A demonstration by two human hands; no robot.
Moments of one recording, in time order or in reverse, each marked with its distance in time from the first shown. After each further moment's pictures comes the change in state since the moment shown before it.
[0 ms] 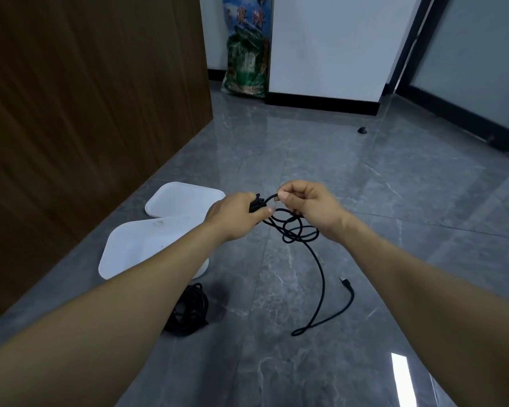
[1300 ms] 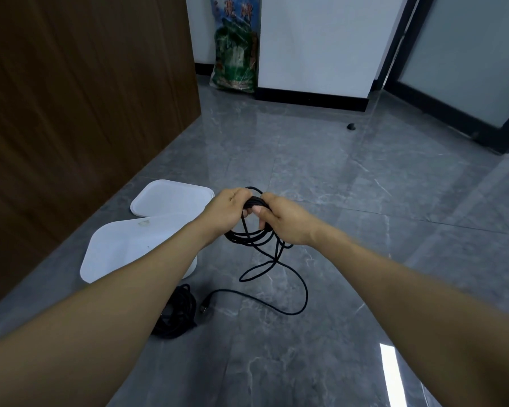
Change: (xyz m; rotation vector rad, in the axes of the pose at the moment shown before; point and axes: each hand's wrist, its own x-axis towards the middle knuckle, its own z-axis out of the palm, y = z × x) left_hand 0.009 0.004 0.009 -0.602 0.006 -0.006; right_hand -0.001 0.002 0.015 -0.546 -0.217 -0.025
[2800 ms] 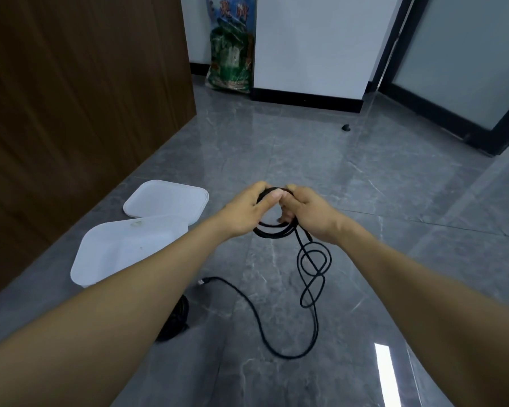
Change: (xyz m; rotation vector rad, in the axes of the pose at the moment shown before) left_hand 0.006 0.018 0.026 0.153 -0.147 0.139; right_hand -0.014 0.022 -0.025 0.448 0.155 0.066
